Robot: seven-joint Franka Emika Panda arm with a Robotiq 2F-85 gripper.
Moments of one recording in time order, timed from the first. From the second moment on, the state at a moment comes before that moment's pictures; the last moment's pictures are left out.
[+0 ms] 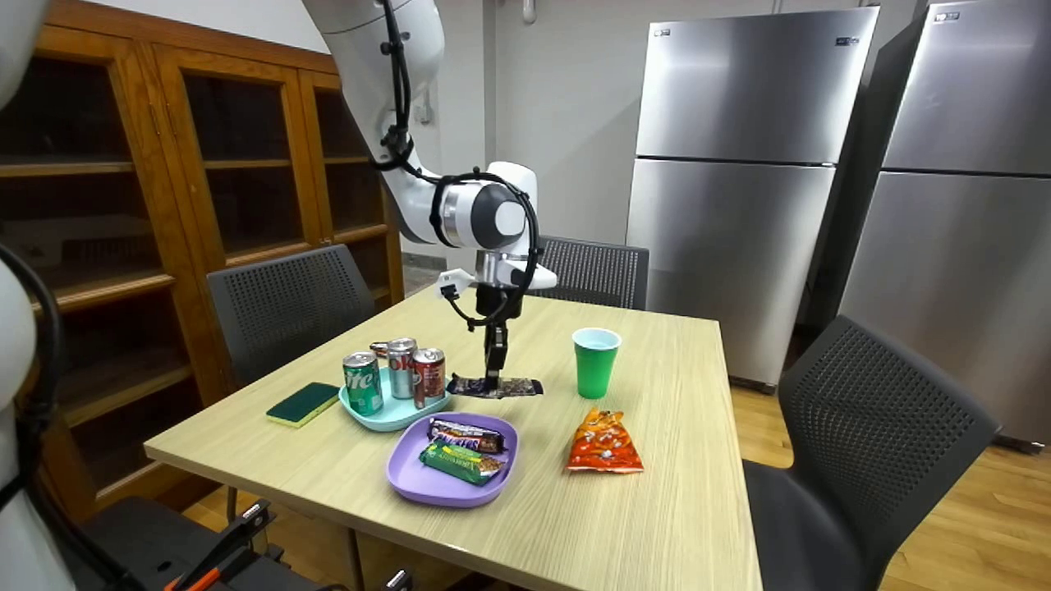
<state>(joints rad) 0.07 0.54 -0.15 -2.00 0.09 2.34 0.85</state>
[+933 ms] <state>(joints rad) 0.04 0.37 -0.15 -2.30 0.12 2.34 0.85</state>
